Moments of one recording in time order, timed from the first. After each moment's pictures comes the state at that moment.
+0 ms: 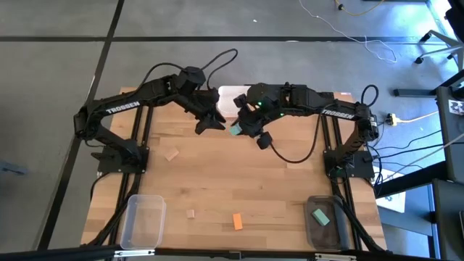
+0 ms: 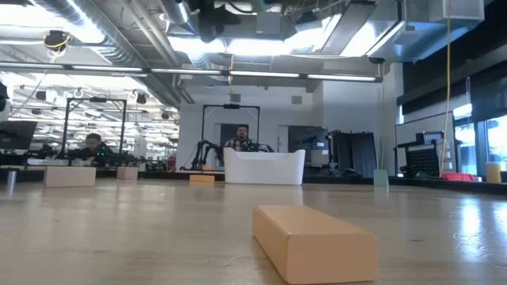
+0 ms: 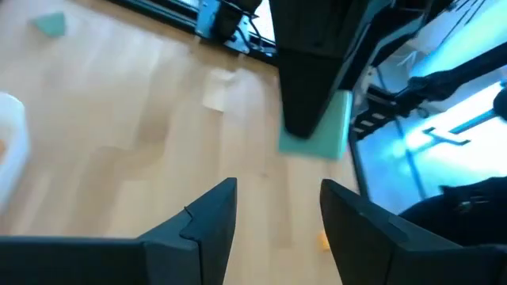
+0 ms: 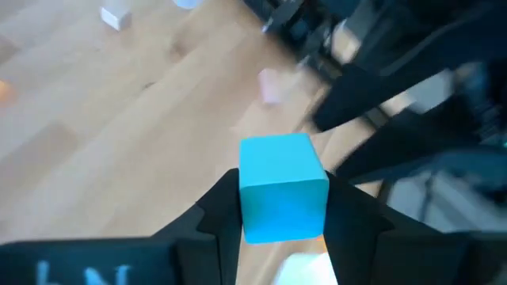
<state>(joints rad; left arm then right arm) 0.39 1.41 1.42 -0.60 0.58 -0.15 -0.10 1.72 1.90 -0.97 -0.16 -0.79</state>
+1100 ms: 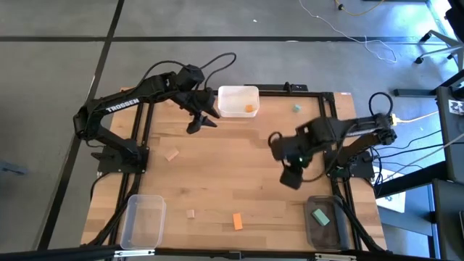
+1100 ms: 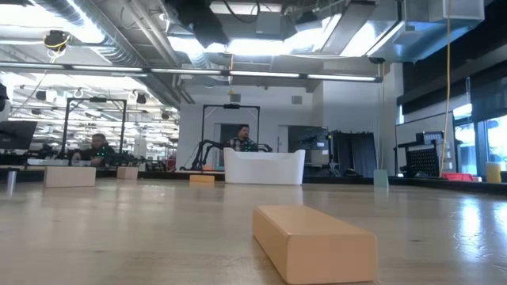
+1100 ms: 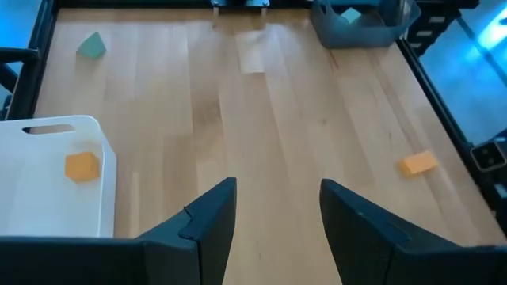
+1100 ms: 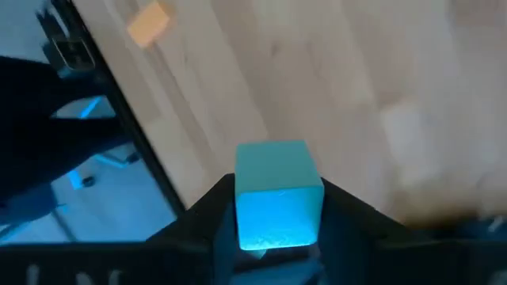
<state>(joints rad) 0.45 1.41 1.42 -0.77 0.51 0.33 0.28 1.58 1.74 -1.57 -0.21 0.76</state>
